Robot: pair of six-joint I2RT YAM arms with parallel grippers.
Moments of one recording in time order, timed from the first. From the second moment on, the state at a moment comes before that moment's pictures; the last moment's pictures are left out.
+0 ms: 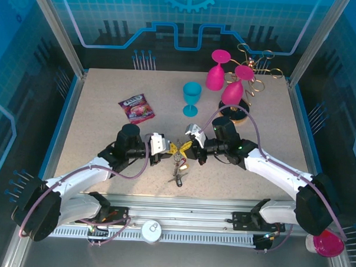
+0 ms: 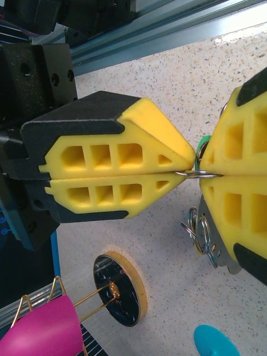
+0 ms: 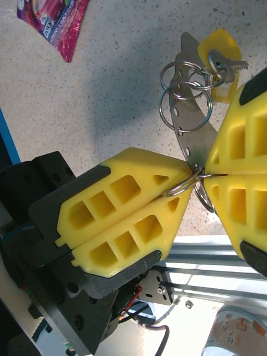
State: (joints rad) left arm -0.53 1.12 0.52 0.23 0.72 0.44; right arm 0.64 1.28 0.80 -0.13 -0.71 -0.15
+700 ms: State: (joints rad) left arm -0.53 1.11 0.47 0.38 0.75 0.38; right arm 0.59 1.26 0.72 -0.05 -0.78 -0.15
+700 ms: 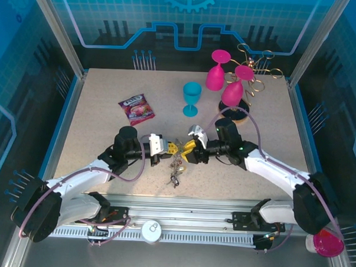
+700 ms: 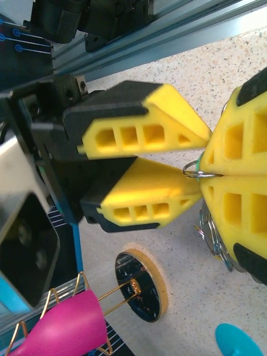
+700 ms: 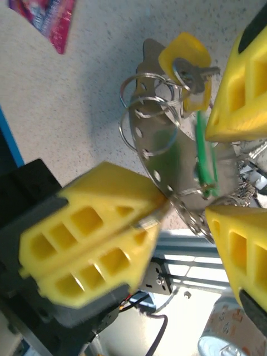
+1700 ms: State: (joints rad) left arm -0.53 1.11 0.47 0.42 0.78 0.38; right arm 0.61 1.25 0.67 0.19 -0.82 -0.40
